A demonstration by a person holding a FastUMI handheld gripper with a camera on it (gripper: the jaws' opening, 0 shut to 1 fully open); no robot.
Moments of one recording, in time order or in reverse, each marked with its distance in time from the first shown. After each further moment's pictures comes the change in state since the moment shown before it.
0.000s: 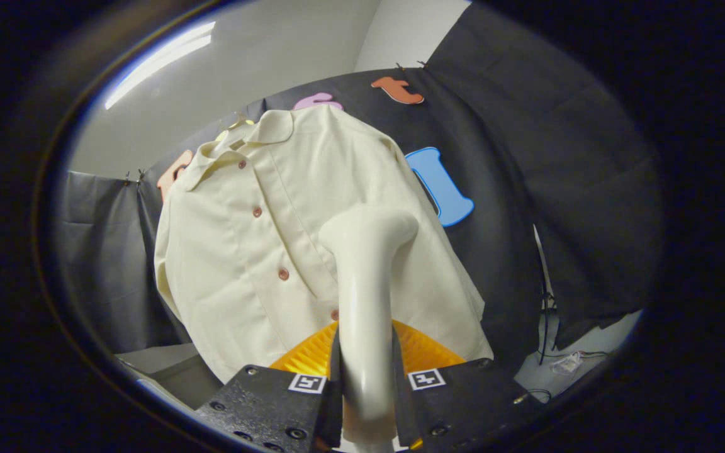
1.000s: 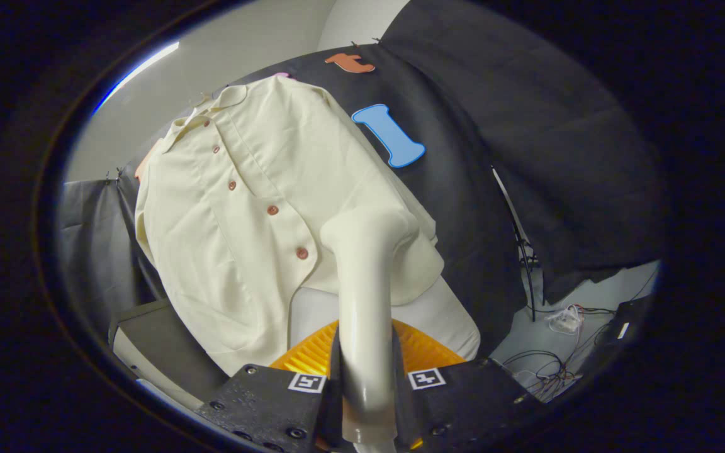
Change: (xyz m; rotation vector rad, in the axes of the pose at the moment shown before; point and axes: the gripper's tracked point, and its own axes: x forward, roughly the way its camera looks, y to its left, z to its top) arm -0.057 -0.062 -0.129 0.111 0.138 -0.096
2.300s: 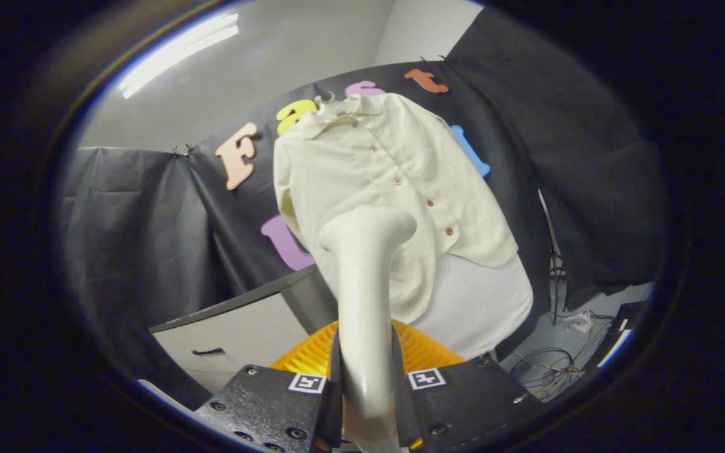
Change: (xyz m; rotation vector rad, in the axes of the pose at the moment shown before) arm -0.190 0.224 -0.024 -0.145 -0.046 0.211
